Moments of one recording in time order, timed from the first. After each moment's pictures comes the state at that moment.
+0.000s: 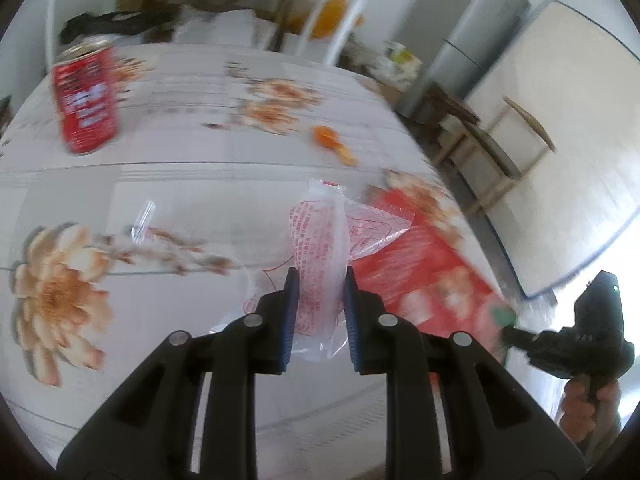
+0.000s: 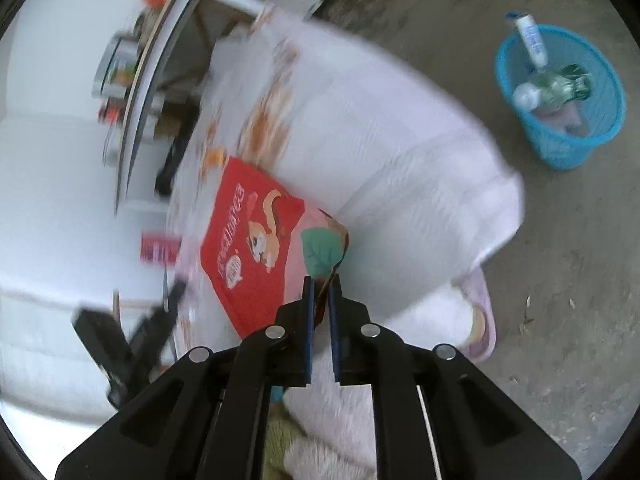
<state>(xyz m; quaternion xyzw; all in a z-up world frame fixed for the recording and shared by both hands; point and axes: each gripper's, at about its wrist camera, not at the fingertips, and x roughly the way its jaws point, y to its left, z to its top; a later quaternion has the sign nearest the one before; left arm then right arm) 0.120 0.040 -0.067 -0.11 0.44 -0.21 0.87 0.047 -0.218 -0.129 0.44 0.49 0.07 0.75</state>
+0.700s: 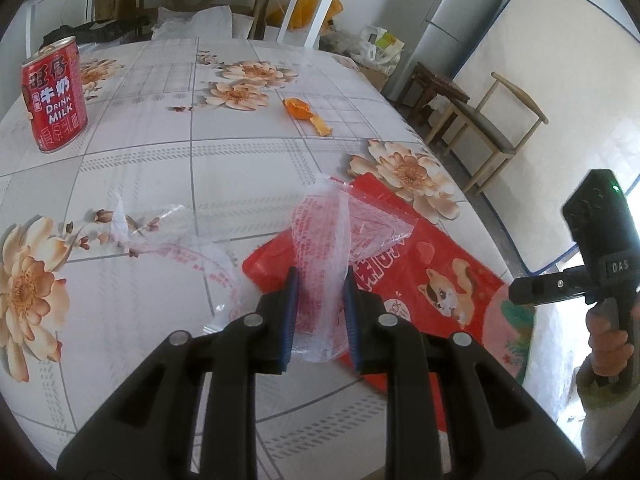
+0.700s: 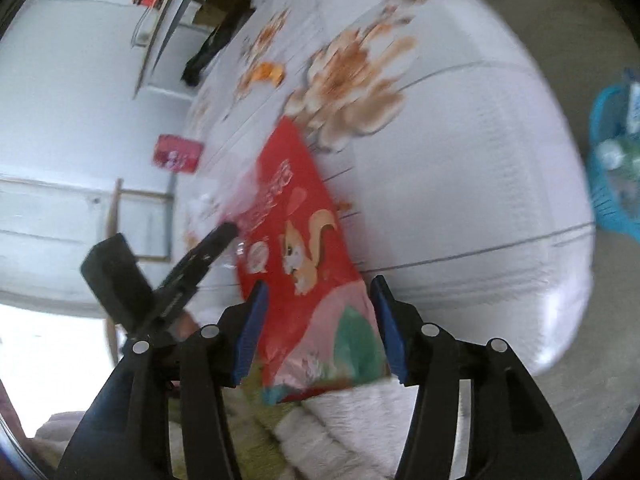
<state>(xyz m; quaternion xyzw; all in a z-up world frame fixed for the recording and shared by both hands) 0.120 0.022 -0.086 -0.08 0.44 -0.22 0.87 0.125 -0.195 -0.118 0.33 0.59 0.22 0.70</state>
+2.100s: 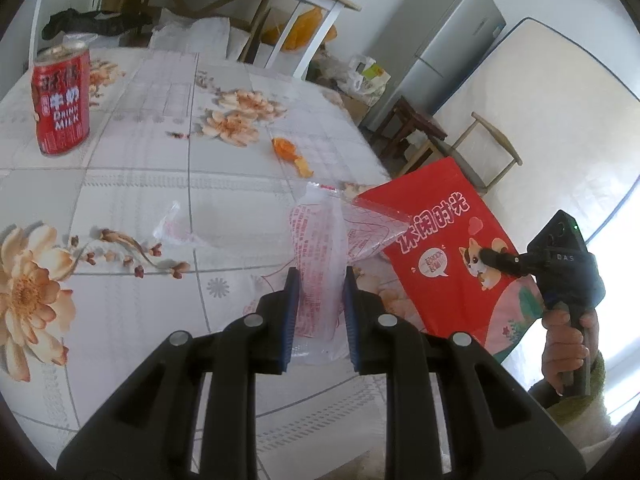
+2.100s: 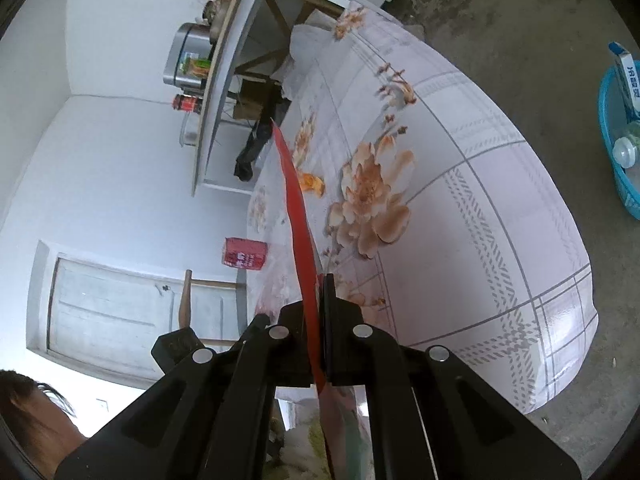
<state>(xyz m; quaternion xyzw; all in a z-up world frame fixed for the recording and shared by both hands) 0.118 0.042 -0.058 -0.16 0.40 -0.25 0.87 0.114 -0.255 -0.094 0.48 0.44 0.21 0.73</state>
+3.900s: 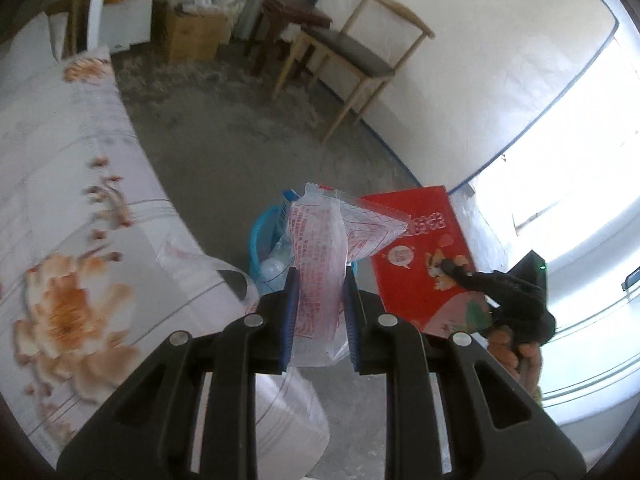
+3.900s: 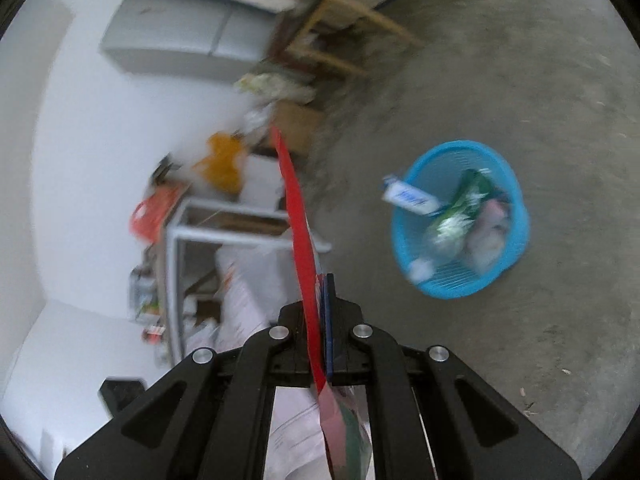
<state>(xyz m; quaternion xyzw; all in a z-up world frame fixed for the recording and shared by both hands) 0.188 -0.265 -0.034 -0.01 0.50 -0.44 0.74 -0.058 -0.492 -0.167 0.63 0.21 -0.12 0.74</state>
